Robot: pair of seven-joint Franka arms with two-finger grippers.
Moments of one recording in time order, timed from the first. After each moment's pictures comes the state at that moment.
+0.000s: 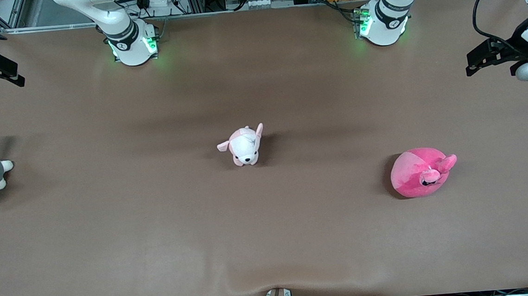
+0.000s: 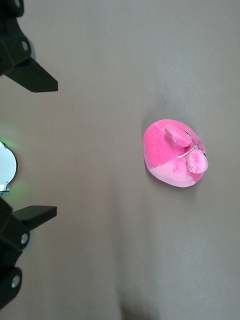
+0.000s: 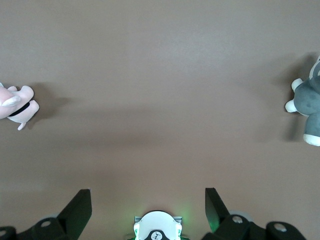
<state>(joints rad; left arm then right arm) -0.07 -0.03 -0.01 -1.53 0.03 1.46 0.01 0.06 -0.07 -0.08 -1.46 0.00 1.29 -0.03</state>
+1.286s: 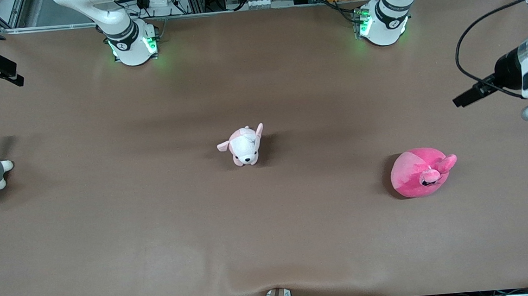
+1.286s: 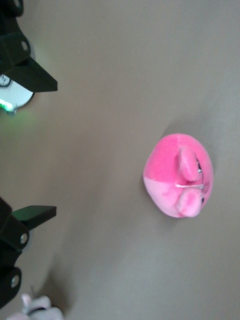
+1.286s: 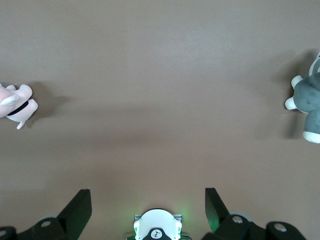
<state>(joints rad) -0.05 0.09 0.00 -1.54 -0.02 1.50 -0.61 0.06 -0.07 -0.09 -1.46 0.00 1.28 -0.03</state>
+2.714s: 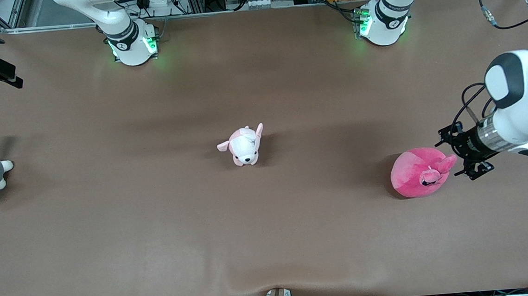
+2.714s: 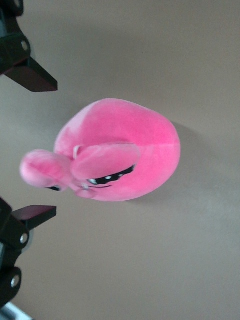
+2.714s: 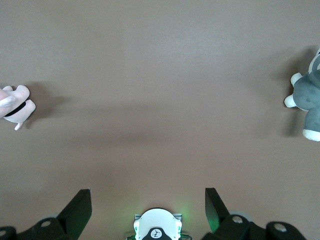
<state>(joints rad) 0.00 0.32 0.00 -1.76 -0.09 2.06 -1.97 0.06 -0.06 -0.10 -1.46 0.00 1.28 -0.03</state>
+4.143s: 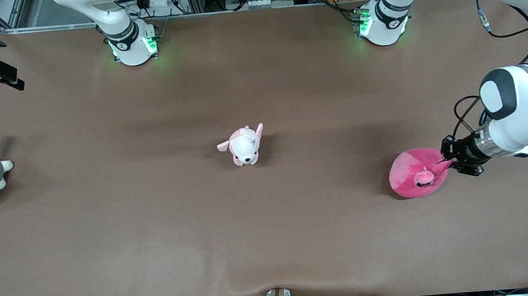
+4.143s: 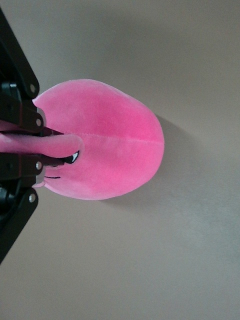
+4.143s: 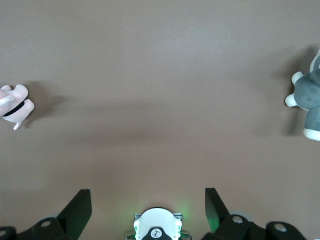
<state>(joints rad) 0.07 0.35 -0.05 -1.82 -0.11 2.16 -2.03 0.06 -0.05 -0.10 -1.46 0.00 1.28 -0.03</state>
